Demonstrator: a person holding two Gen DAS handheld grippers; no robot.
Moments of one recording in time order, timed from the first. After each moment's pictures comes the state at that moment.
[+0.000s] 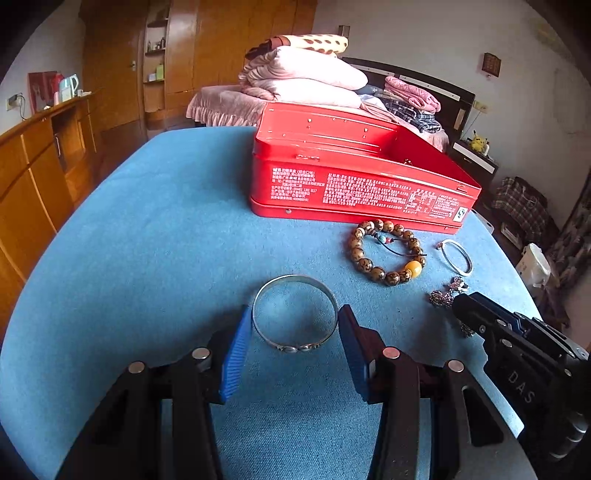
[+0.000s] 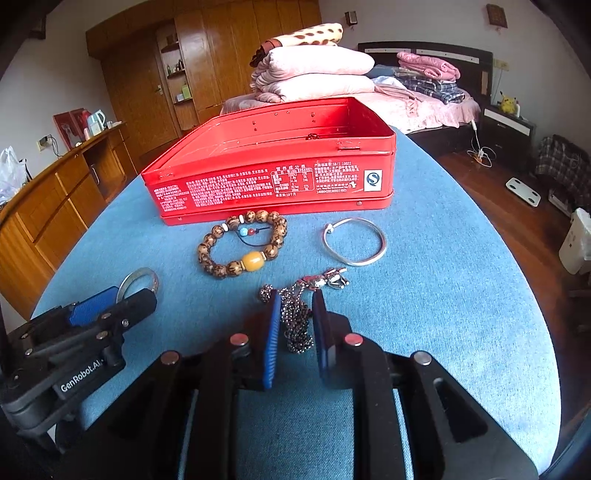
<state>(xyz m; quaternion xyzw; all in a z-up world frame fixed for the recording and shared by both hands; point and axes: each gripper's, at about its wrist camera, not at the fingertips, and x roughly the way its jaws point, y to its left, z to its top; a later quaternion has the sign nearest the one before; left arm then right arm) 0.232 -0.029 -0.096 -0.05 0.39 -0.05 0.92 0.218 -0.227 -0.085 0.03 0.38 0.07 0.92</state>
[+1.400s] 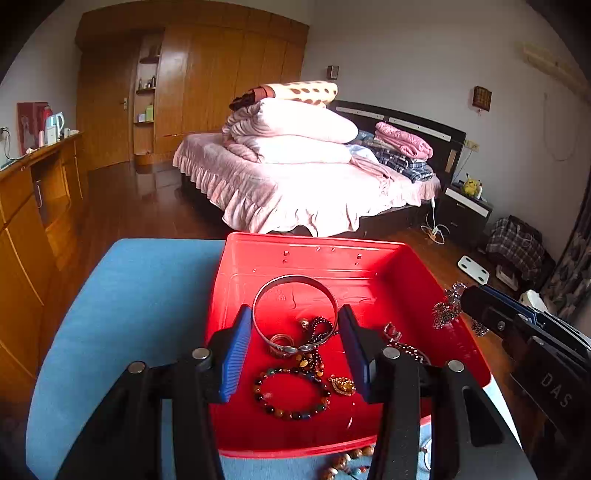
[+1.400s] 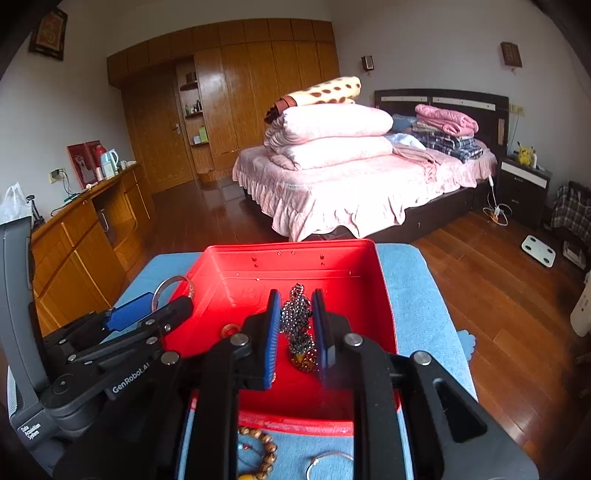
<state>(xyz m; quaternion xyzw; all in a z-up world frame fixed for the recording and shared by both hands) 0.392 -0.048 -0.017 -0.06 0.31 -0.06 0.95 0.370 -0.244 0.013 0.04 0.30 0.10 0.95</state>
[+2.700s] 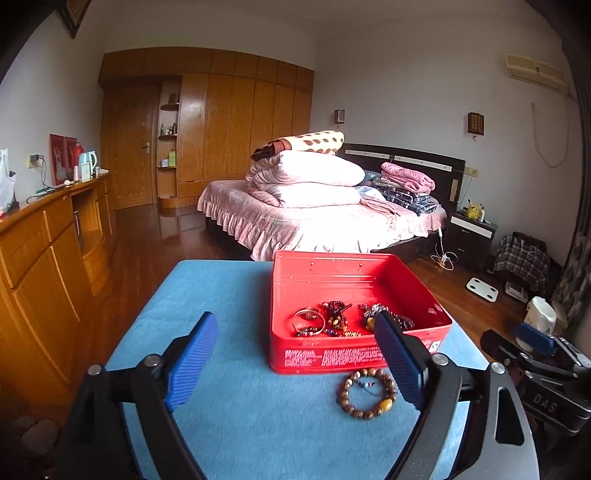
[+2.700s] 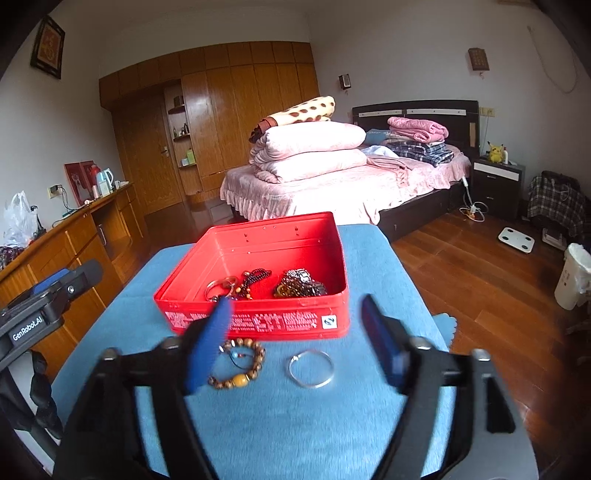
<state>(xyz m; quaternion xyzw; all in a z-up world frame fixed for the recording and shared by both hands) 0.229 -0.022 0.023 -0.03 0.22 -0.02 0.98 0.223 -0.272 0.007 0.05 0.25 0.06 0.97</state>
